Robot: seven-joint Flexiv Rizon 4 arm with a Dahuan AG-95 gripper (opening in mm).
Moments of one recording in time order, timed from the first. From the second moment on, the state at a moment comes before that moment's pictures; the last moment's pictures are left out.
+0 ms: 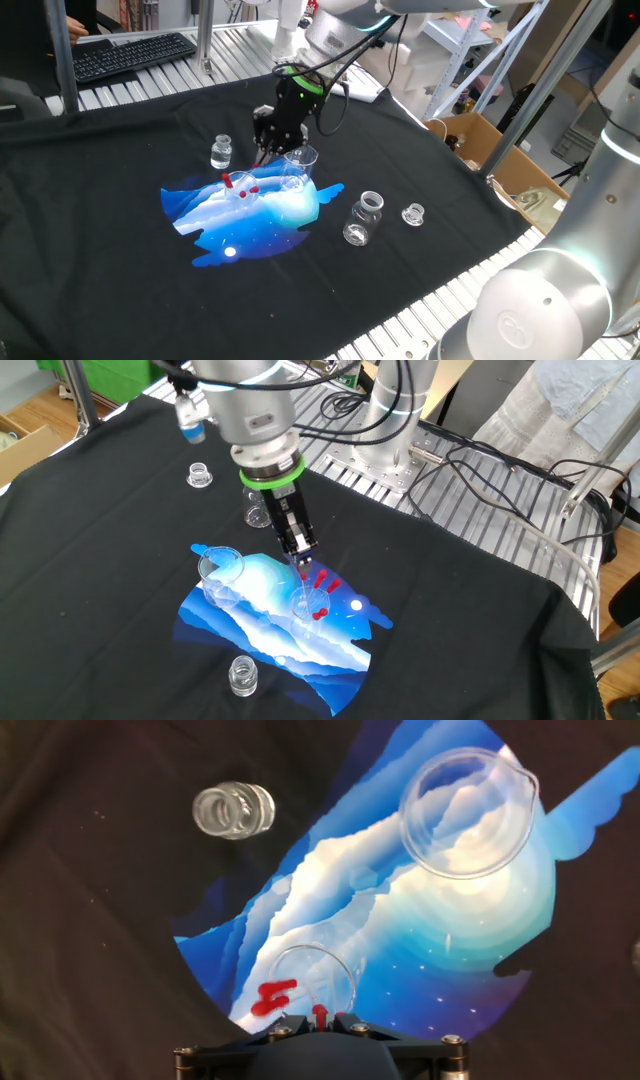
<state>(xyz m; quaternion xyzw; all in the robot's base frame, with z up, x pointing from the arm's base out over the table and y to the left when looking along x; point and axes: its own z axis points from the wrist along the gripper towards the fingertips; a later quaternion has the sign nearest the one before) 0.532 0.059 0.164 -0.33 -0.93 -0.15 0.05</state>
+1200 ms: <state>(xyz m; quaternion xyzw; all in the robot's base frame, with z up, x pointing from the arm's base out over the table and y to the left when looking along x) 0.572 0.048 0.226 -0.25 -0.96 0.00 0.08</state>
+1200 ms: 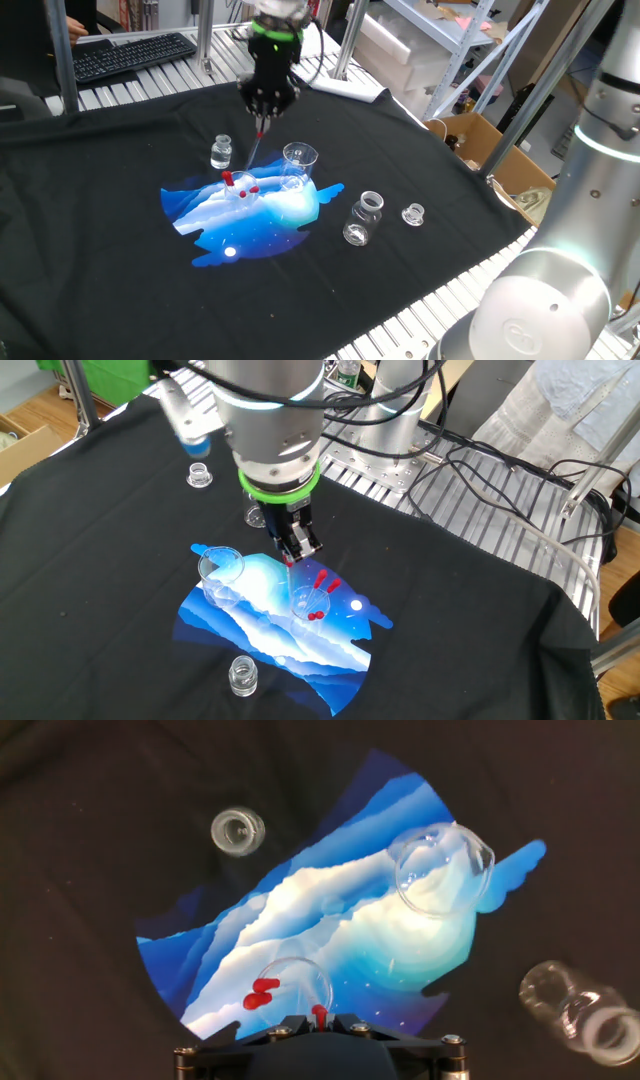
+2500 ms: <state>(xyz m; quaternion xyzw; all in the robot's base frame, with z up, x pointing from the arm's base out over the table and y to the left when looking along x) 0.633 0.047 0.223 -0.21 -0.97 0.04 0.09</state>
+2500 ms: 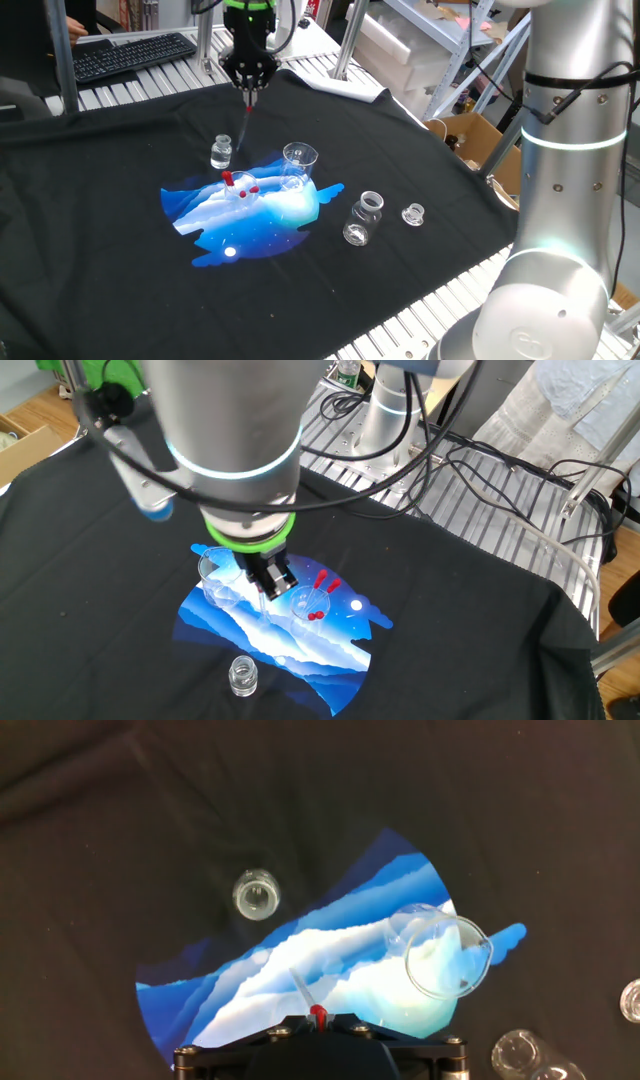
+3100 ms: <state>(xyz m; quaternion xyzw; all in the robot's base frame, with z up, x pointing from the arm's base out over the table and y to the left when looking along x) 0.630 0.047 0.220 -0.21 -0.97 0.04 0.09</state>
